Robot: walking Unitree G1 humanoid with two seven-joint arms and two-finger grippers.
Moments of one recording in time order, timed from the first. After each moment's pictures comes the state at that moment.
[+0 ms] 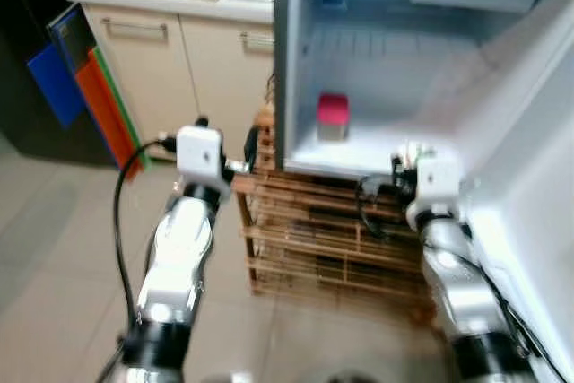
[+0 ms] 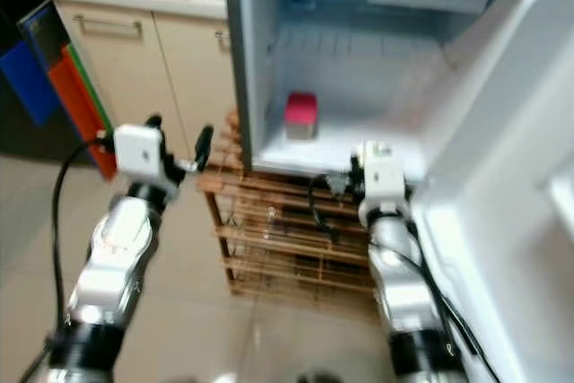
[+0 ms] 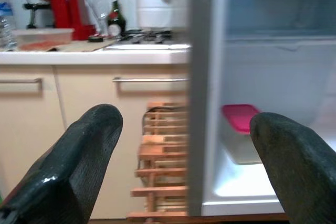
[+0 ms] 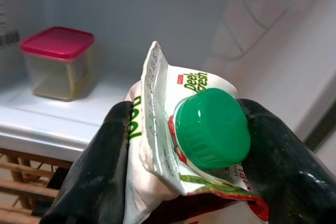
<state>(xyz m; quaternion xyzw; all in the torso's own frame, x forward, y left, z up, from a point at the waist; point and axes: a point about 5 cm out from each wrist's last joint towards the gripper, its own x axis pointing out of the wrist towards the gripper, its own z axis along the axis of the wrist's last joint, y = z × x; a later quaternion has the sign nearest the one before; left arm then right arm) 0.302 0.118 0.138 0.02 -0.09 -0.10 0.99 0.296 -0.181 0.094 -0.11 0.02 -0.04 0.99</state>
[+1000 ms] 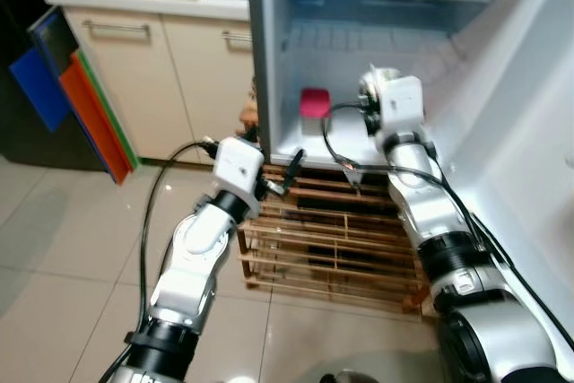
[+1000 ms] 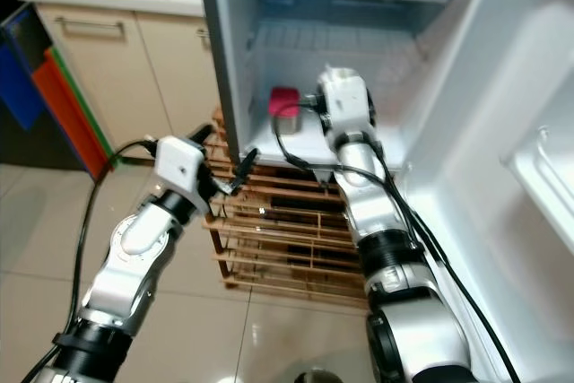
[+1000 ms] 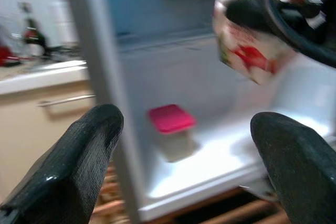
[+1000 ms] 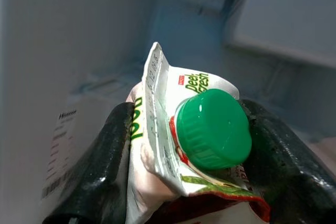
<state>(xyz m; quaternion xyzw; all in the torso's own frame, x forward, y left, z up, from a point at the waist) 0.295 0.102 0.136 0.07 -0.10 -0.23 0.97 0.372 -0.118 0.171 -0.13 -0.11 0.03 0.98</state>
